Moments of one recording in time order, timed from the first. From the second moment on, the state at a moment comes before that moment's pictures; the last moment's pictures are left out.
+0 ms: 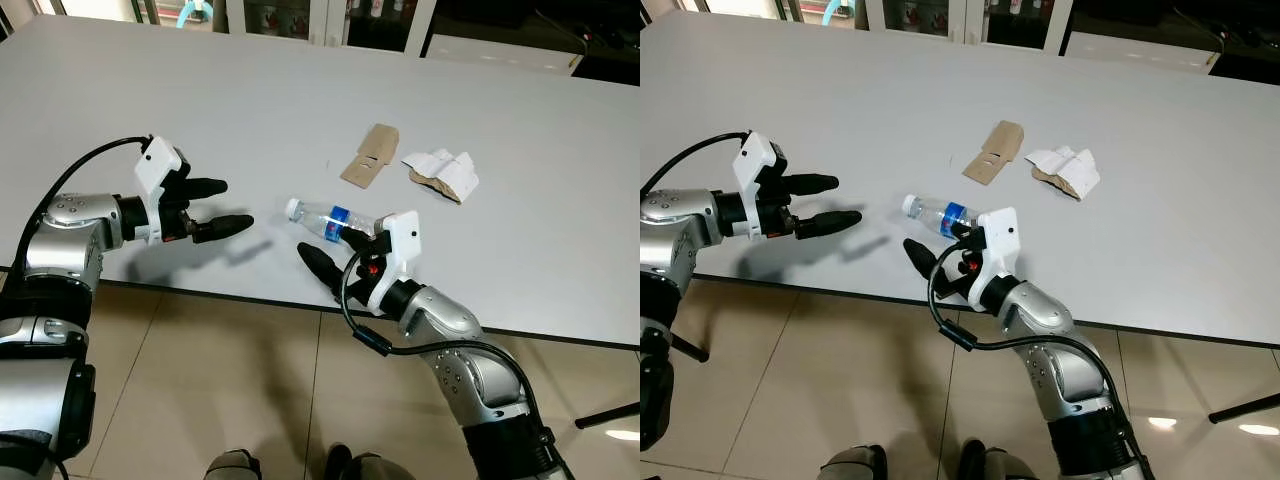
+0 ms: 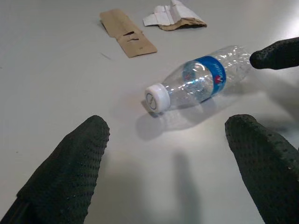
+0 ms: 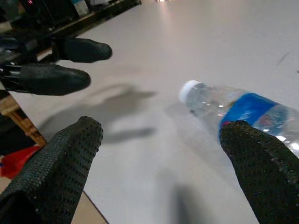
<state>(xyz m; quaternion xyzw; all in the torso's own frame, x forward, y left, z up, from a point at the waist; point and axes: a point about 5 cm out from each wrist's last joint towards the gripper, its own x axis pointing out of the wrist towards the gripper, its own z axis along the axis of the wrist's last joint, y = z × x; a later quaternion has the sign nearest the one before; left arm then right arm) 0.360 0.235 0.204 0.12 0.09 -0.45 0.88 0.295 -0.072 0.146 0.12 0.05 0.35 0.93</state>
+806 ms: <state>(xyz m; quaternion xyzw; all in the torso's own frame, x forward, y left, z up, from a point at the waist) 0.356 0.231 0.194 0.11 0.09 -0.45 0.88 0.306 -0.084 0.152 0.10 0.04 0.33 0.94</state>
